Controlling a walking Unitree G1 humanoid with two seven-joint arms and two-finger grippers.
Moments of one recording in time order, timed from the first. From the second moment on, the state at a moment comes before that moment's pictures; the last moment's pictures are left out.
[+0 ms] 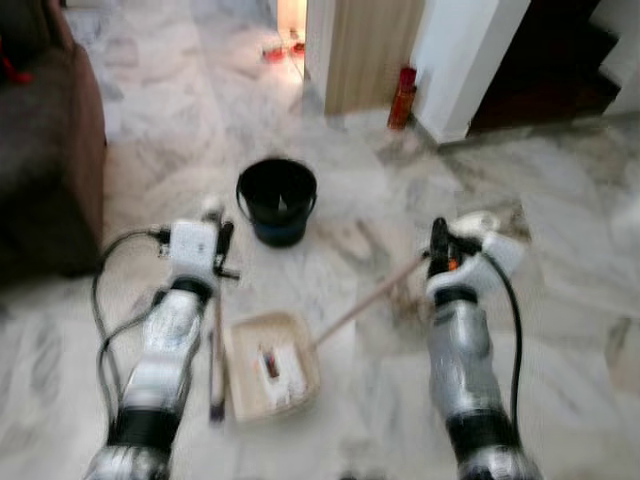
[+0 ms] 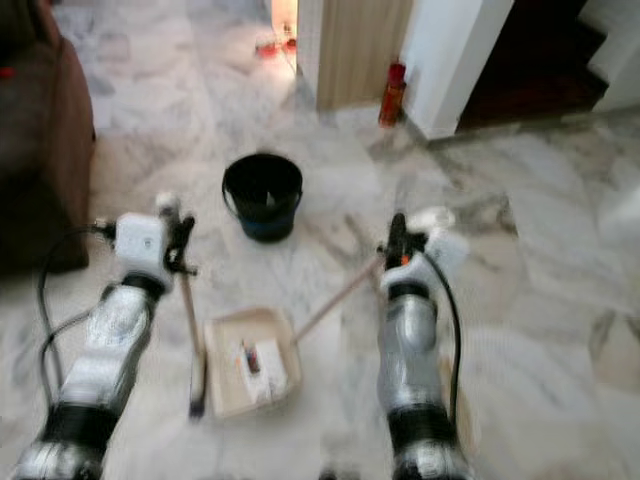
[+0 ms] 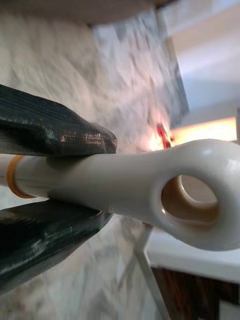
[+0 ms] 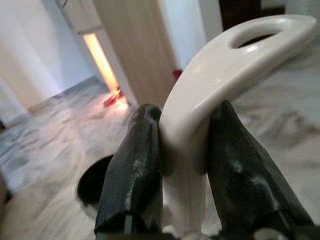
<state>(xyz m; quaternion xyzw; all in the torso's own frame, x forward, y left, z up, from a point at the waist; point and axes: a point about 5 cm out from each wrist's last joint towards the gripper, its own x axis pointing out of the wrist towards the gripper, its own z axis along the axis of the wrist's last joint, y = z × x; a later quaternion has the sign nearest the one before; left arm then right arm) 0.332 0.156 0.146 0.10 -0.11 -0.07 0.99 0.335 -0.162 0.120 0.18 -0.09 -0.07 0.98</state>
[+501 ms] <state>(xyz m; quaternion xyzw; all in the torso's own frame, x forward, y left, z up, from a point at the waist) 0.333 0.156 0.149 0.10 -0.11 -0.06 0.99 0.336 -0.157 0.126 0.19 -0.10 -0.05 0.98</state>
